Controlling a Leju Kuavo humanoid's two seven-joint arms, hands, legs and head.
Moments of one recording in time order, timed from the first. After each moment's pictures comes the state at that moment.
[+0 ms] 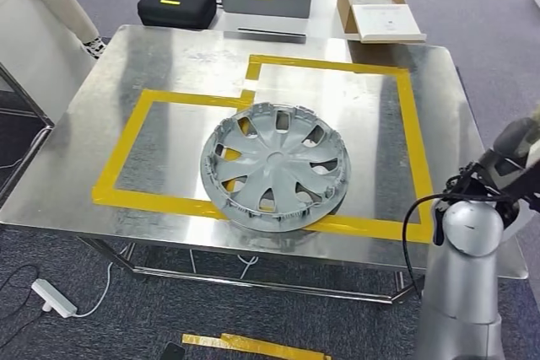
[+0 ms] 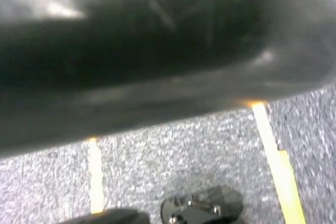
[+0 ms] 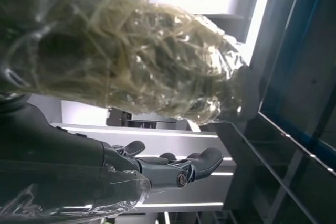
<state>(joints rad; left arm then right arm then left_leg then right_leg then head) -0.08 -0.21 0.91 -0.24 -1.21 0.14 -0.40 -0.44 0.06 0.09 -1.73 0.44 -0.52 -0.31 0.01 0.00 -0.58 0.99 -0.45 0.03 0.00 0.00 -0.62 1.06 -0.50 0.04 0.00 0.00</state>
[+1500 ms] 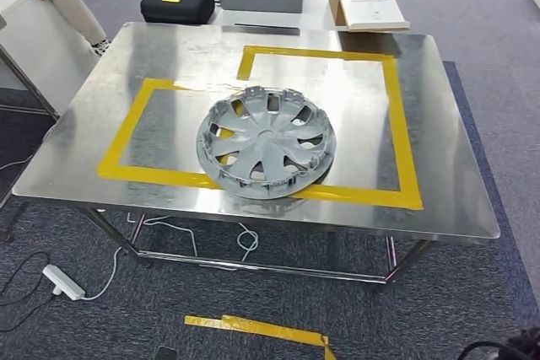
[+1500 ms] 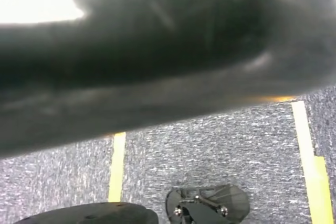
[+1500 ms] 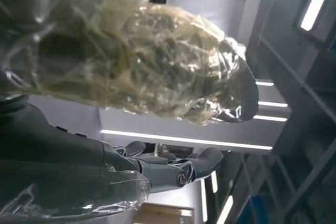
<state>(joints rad) -0.06 -0.22 1.01 -0.24 -1.14 0.19 -0.42 0.24 0.11 -0.23 -2.04 0.19 -0.47 -0.55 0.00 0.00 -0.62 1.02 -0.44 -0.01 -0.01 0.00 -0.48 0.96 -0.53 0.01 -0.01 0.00</state>
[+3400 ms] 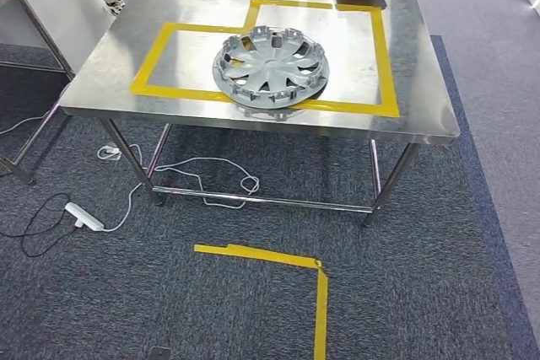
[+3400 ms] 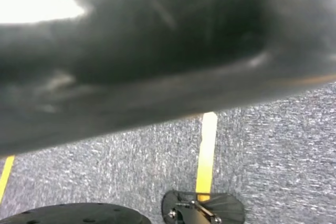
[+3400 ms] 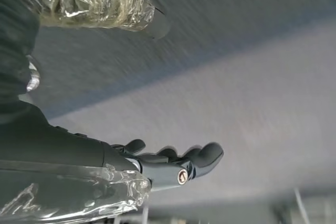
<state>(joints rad) -0.06 -0.25 1.14 -0.24 -1.14 0.21 -0.43 0.04 0.28 -1.17 -0.87 1.01 -0.58 -0.29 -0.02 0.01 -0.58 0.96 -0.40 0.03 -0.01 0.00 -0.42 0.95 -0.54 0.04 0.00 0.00</state>
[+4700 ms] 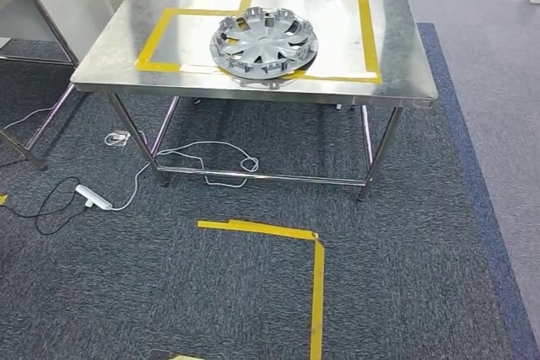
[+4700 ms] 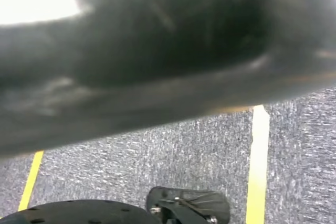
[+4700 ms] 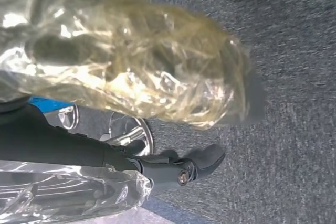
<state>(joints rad) -0.06 -0.24 1.18 -0.24 -1.15 0.22 -0.42 -0.02 0.27 -1.30 -0.41 1.31 -0.30 -0.02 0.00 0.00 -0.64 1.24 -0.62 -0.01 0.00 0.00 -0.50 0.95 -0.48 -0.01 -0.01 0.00</state>
